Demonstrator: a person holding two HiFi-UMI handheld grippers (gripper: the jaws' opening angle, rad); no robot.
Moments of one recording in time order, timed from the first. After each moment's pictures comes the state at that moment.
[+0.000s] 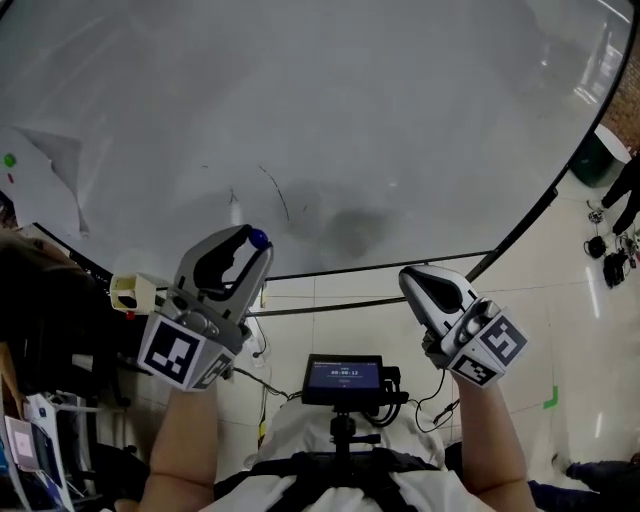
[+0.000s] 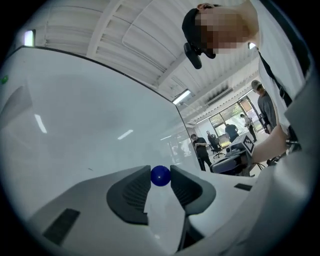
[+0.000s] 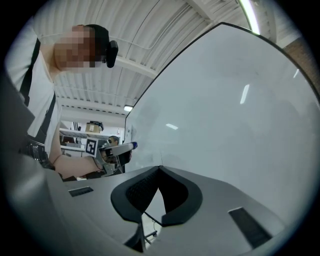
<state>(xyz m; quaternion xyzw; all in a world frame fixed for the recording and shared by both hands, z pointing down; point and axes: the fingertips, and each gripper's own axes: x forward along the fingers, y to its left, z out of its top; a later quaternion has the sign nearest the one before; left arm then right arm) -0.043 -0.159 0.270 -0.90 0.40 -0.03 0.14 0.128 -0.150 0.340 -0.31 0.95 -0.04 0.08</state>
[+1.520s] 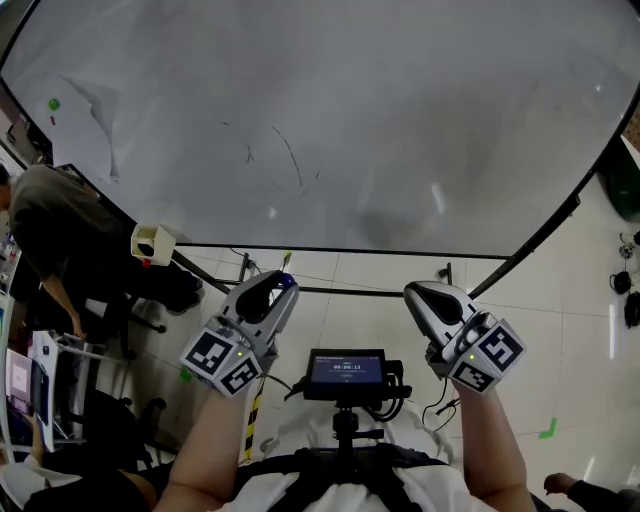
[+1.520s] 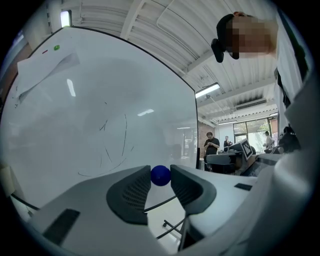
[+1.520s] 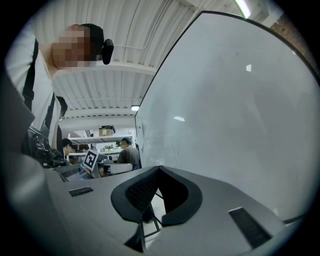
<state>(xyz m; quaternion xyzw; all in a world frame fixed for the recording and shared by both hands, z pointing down) -0.016 -0.082 0.401 -0.87 0.48 -0.02 -0.06 0.161 -0.104 0.398 -0.23 0.96 -0.10 0.08</state>
